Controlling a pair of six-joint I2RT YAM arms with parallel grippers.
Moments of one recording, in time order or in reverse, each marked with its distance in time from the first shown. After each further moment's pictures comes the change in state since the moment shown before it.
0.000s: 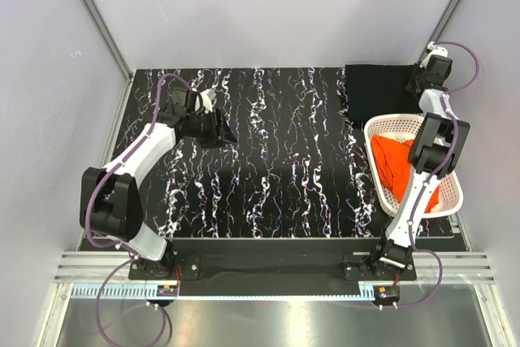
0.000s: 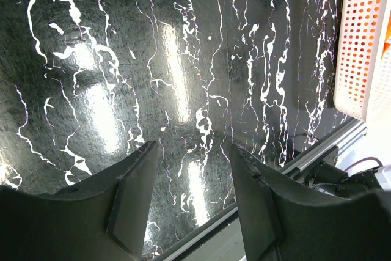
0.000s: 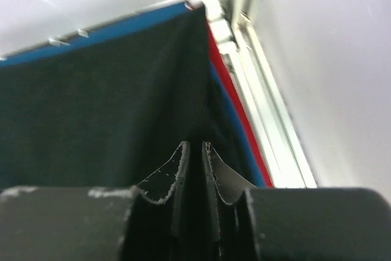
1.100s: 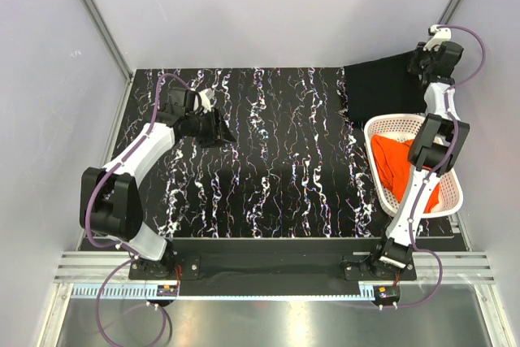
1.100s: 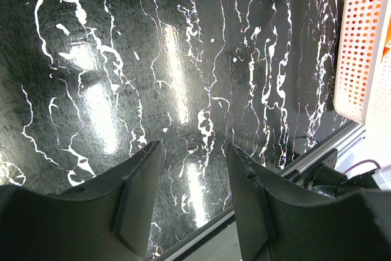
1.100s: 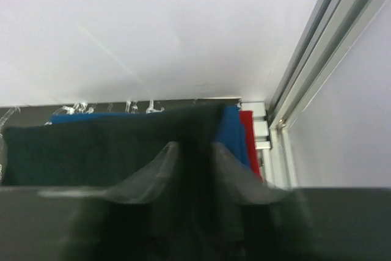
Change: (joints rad) left arm 0.011 0.000 0.000 0.000 -0.001 -0.003; right arm -0.019 0.075 0.201 0.090 -0.267 -0.081
